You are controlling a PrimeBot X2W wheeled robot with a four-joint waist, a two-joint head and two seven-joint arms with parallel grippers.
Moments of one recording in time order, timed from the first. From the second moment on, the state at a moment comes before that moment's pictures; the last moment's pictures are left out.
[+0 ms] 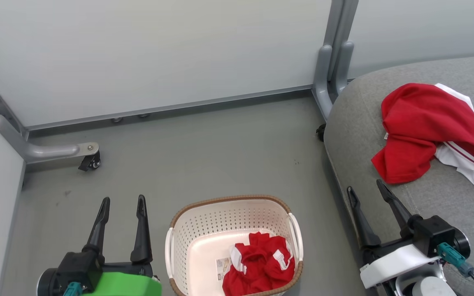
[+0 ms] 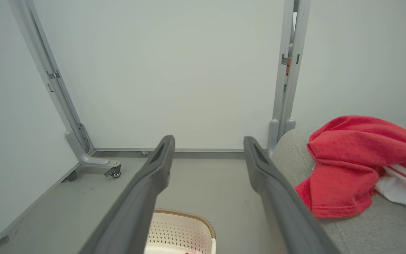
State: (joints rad) left arm 0.06 0.05 -0.13 0.04 -0.23 -0.01 -0.26; right arm -0.03 -0.07 0.11 0.11 0.18 0.13 -0.26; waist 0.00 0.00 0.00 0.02
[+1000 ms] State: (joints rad) left arm 0.09 0.05 -0.12 0.04 -0.21 -0.03 -0.26; right arm -0.01 -0.05 0.09 0.11 0.18 0.13 -0.26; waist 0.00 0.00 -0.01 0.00
